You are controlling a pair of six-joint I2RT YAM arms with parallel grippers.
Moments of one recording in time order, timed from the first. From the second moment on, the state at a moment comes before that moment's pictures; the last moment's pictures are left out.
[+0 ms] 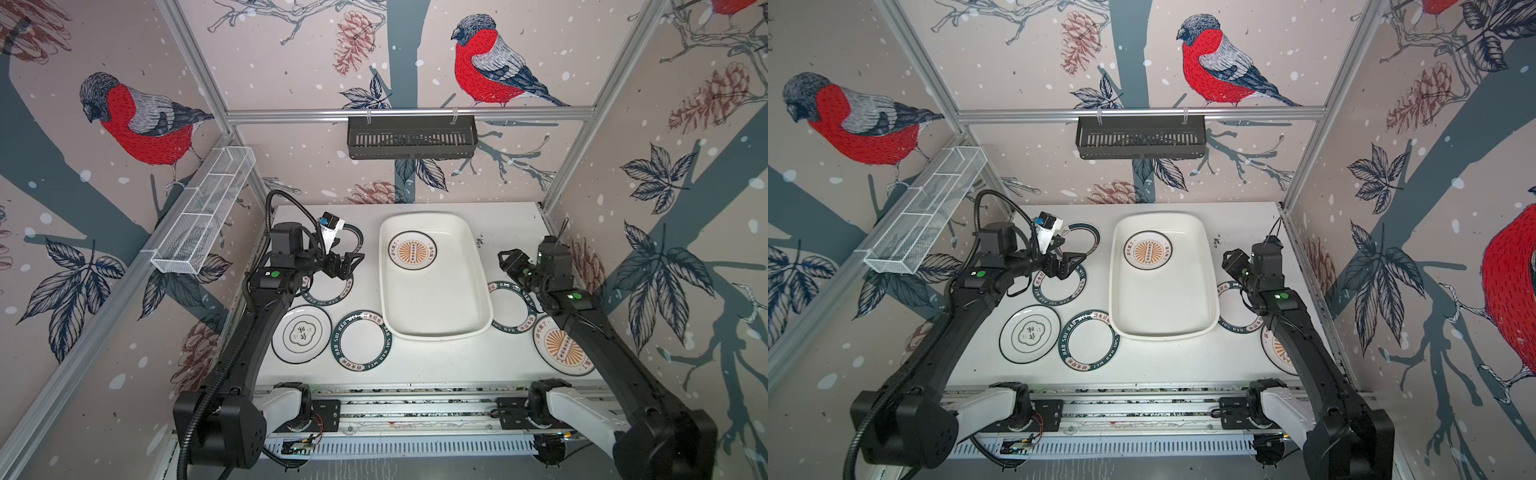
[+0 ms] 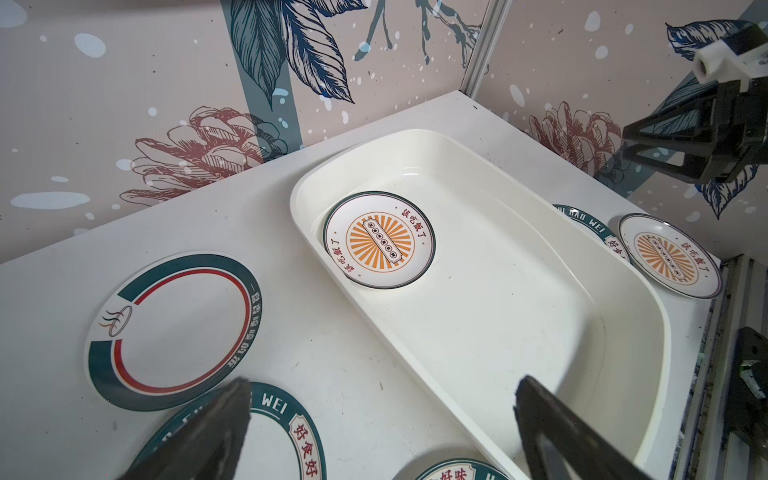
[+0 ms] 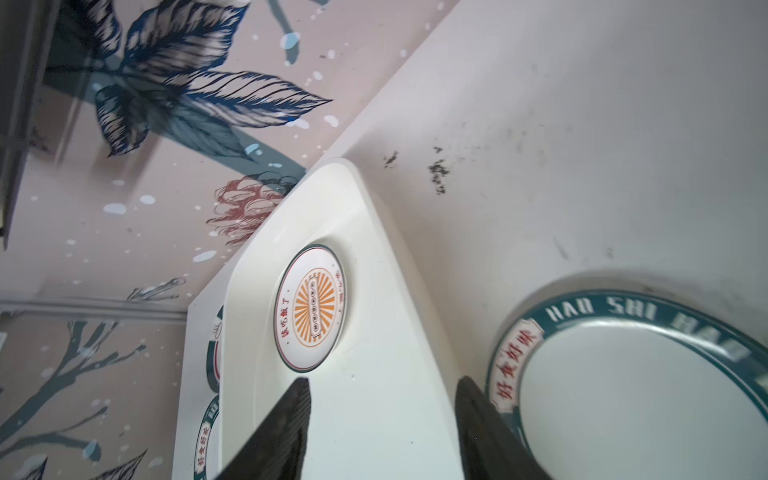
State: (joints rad) left arm -0.07 1.18 1.03 -0.41 0.66 0.22; right arm 0.11 0.98 0.76 -0.34 -0.09 0.81
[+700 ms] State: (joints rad) left arm -0.10 1.20 1.04 -0.44 0.68 0.27; right arm -0.03 0.99 0.60 -0.74 -0.19 0.76
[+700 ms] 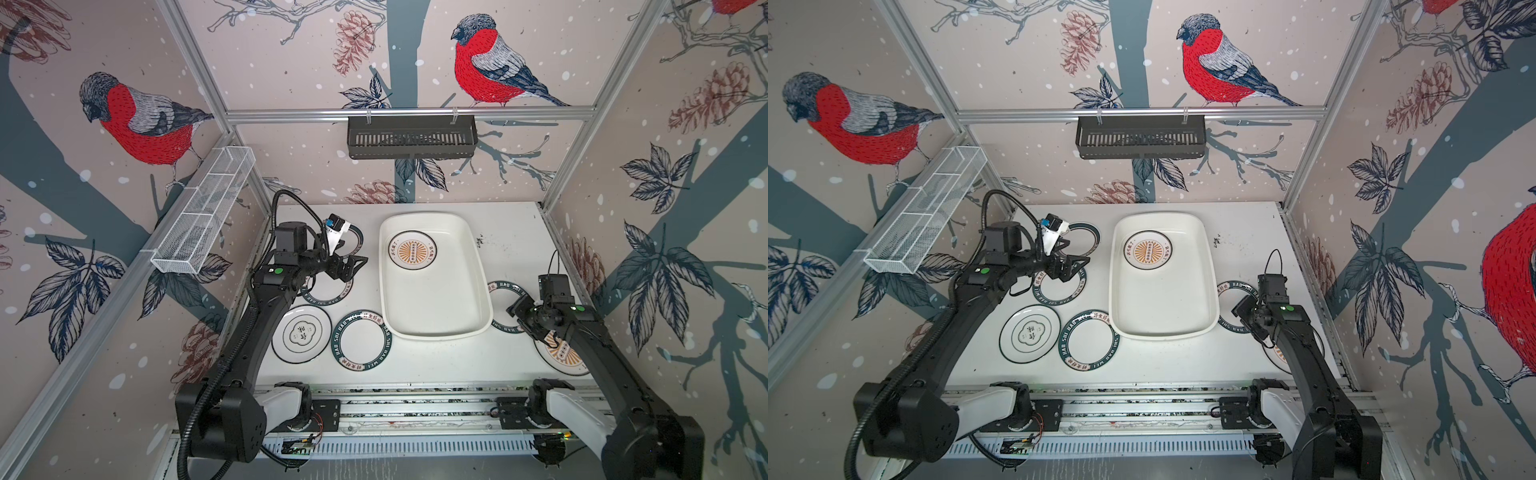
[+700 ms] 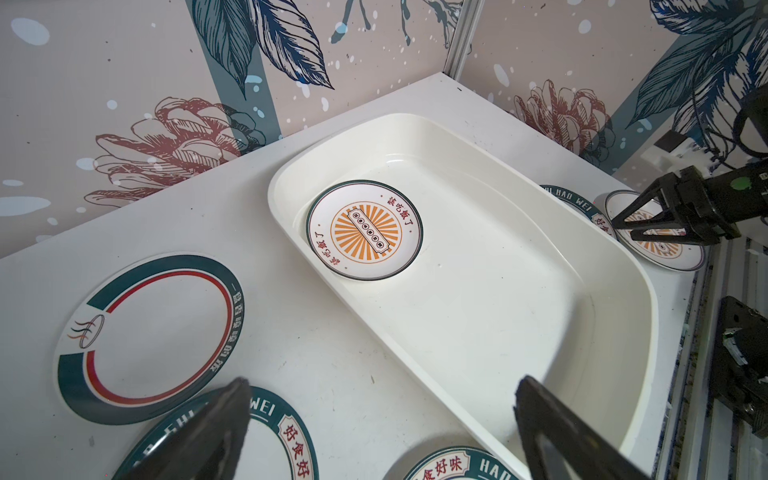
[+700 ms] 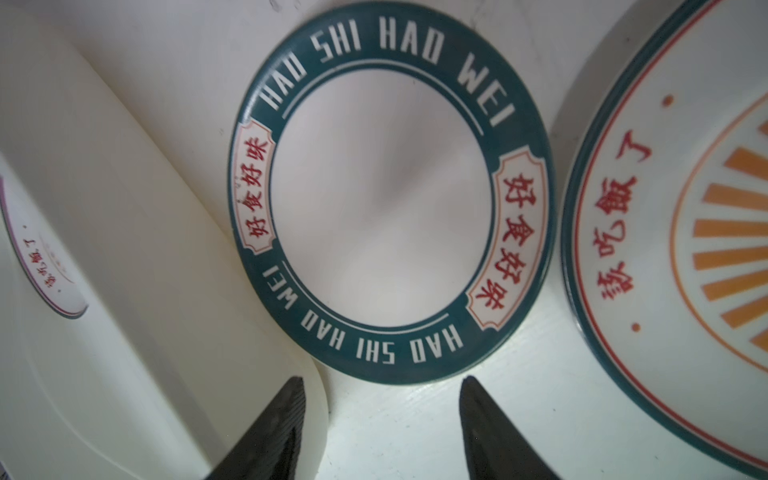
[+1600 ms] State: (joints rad) left arm -0.12 1.20 1.02 -0.44 0.67 0.30; right arm -0.04 0.96 0.44 -0.64 -0.25 0.79
